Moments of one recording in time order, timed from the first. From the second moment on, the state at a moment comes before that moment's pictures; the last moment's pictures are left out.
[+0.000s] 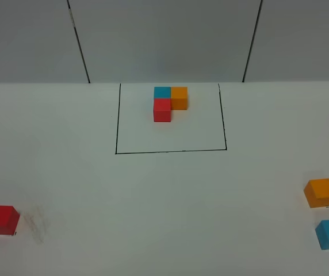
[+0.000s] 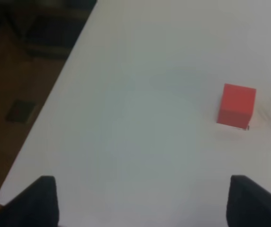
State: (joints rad) left arm 0.14 0.06 -0.55 0.25 1.09 -0.09; right arm -0.02 0.05 -0.50 -0.13 1.08 0.11
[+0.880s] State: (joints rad) left arm 0.14 0.41 -0.73 0.26 1.19 -0.05; right arm -0.02 0.05 -0.50 -0.13 1.08 0.11
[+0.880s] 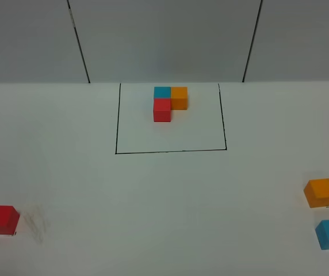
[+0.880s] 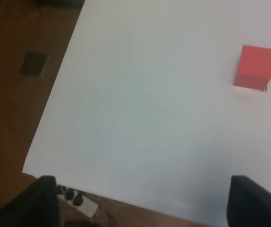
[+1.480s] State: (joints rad) left arm 0.14 1.00 -0.89 0.18 1.18 -0.08; right arm -0.02 0.05 -0.50 -0.13 1.08 0.11
